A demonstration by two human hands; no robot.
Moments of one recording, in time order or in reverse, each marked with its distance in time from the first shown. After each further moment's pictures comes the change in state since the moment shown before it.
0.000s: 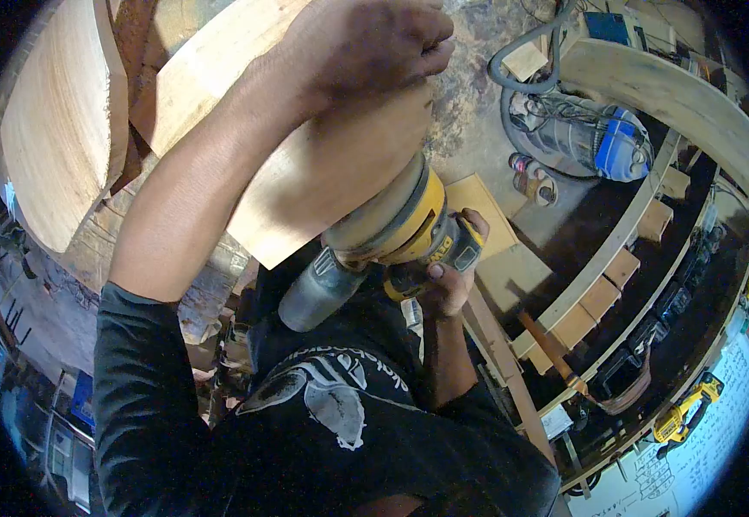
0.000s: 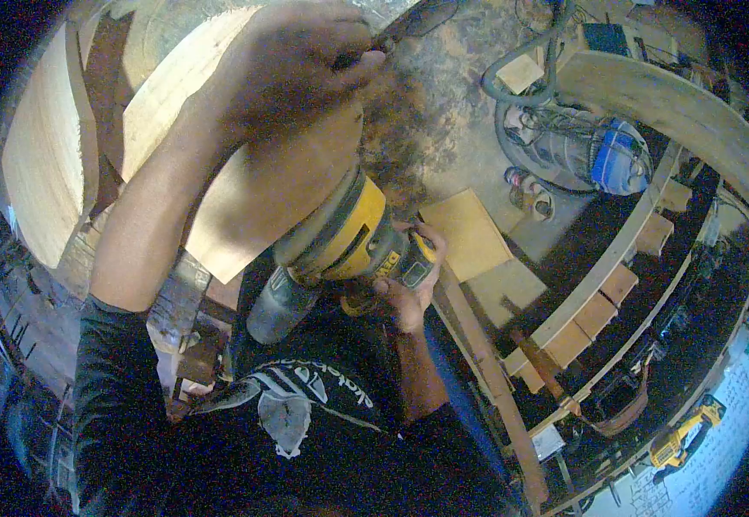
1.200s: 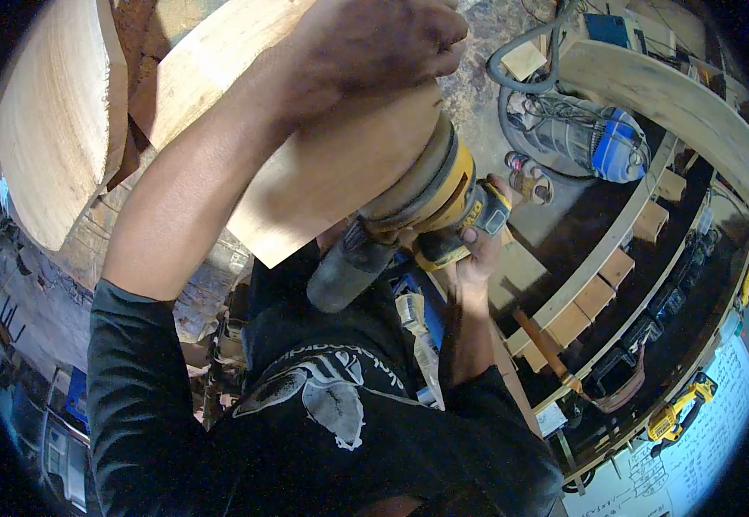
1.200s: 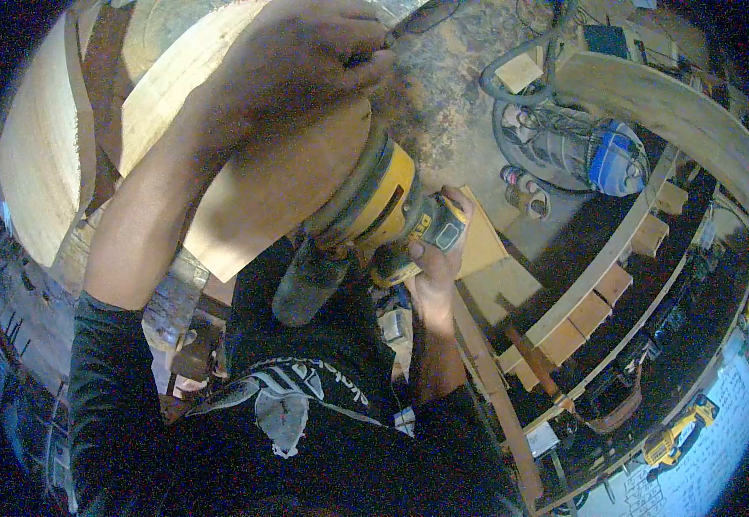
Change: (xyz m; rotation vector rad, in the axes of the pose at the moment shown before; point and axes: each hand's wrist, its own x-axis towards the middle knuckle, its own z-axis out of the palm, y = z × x) left_hand -0.002 -0.004 -0.009 0.218 -0.105 0.315; right_hand 0.047 -0.017 0.000 0.186 -0.052 -0.007
